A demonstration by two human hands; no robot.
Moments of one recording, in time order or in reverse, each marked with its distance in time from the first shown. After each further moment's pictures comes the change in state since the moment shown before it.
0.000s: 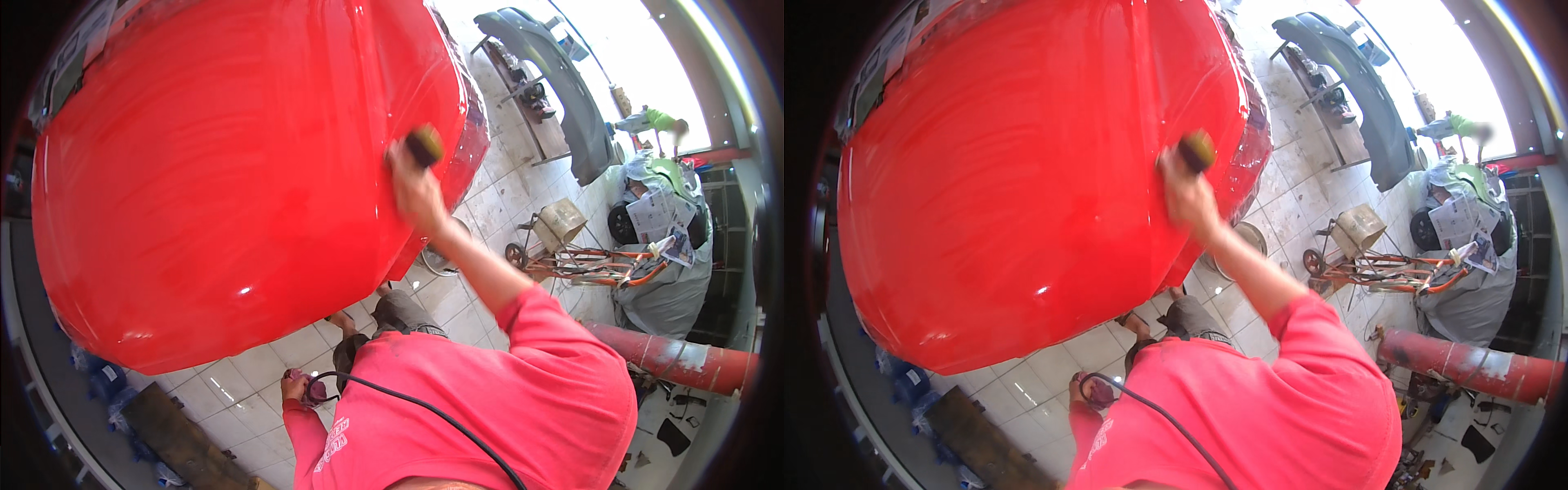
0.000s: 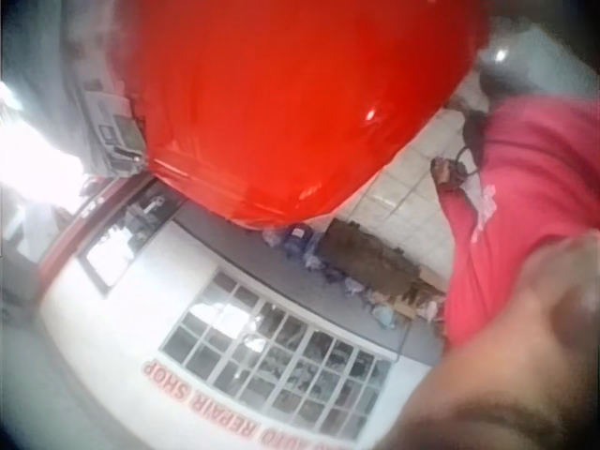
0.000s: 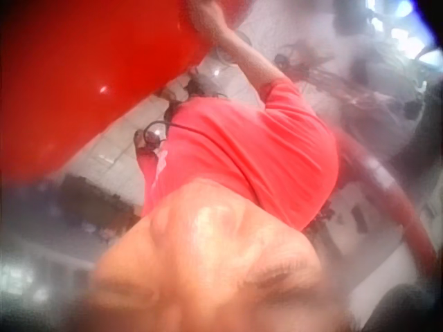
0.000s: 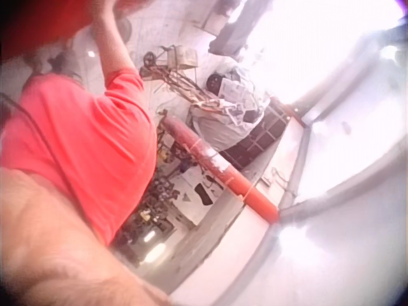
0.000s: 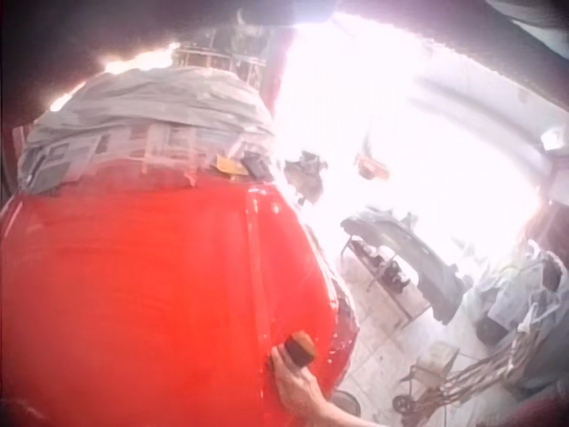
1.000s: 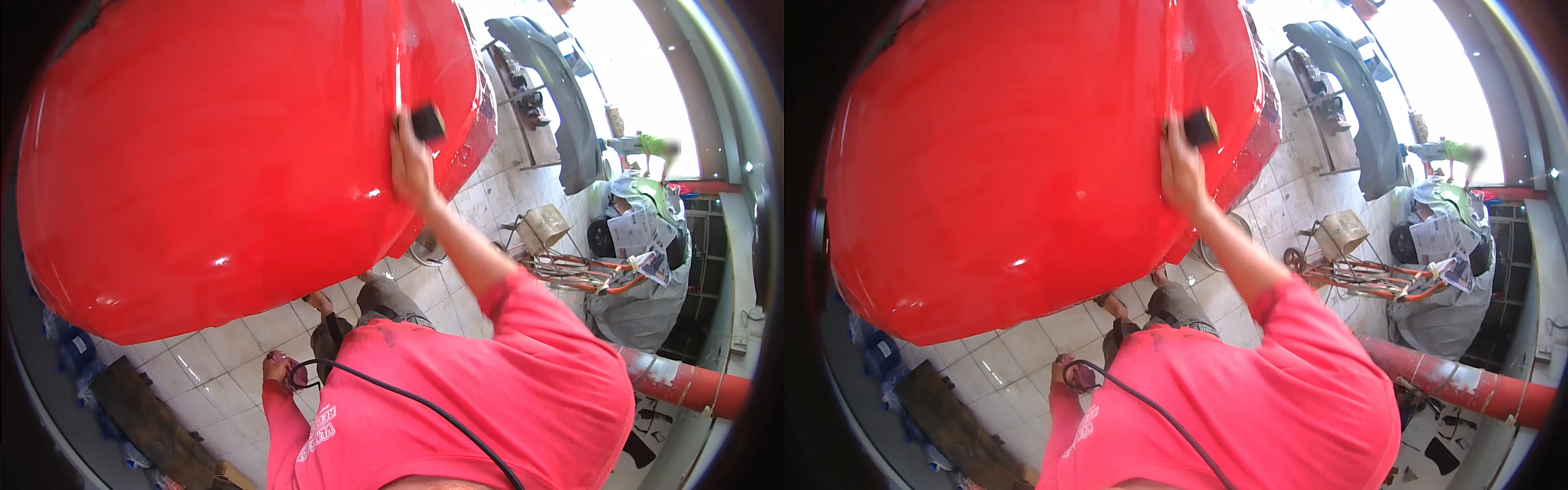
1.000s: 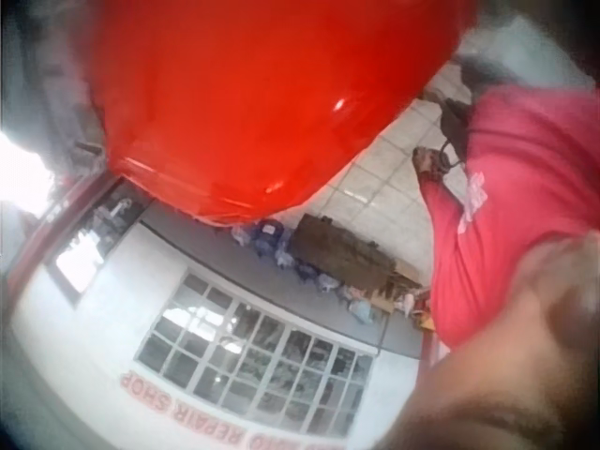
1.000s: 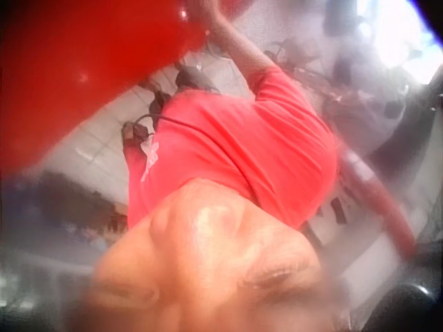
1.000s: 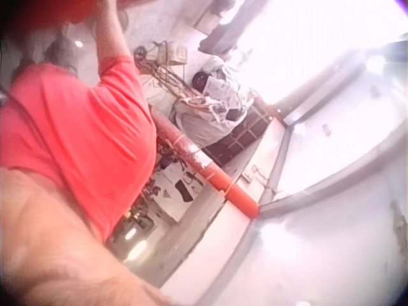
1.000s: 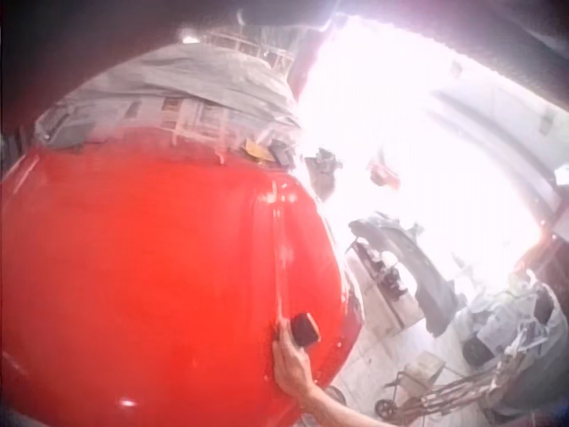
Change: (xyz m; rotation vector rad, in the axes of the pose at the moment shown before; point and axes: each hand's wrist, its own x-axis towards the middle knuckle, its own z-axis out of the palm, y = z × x) left_hand 0.026 -0.055 0.012 -0.097 -0.041 0.093; right_hand 0.024 -0.032 0.023 0.217 0.098 0.134
